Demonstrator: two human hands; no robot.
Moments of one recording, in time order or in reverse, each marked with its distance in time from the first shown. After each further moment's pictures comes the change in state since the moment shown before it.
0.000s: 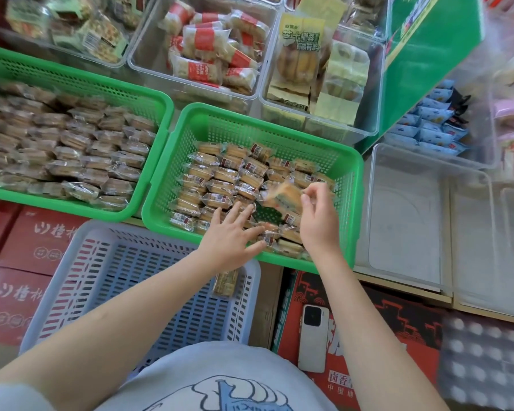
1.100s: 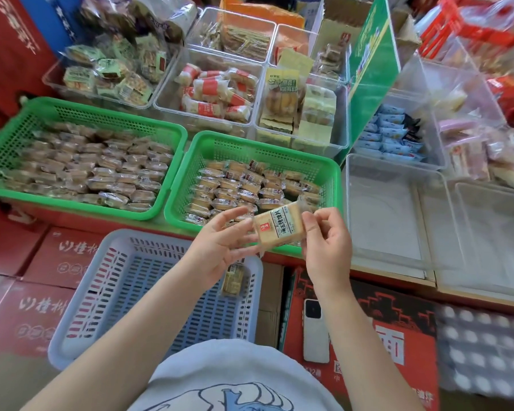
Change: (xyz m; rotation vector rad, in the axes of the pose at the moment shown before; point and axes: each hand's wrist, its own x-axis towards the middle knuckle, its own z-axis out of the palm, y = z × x) left_hand -0.154 0.050 -0.064 -2.032 0.216 -0.109; right_hand -0.135 -0.072 -0.065 0.459 0.169 0.049
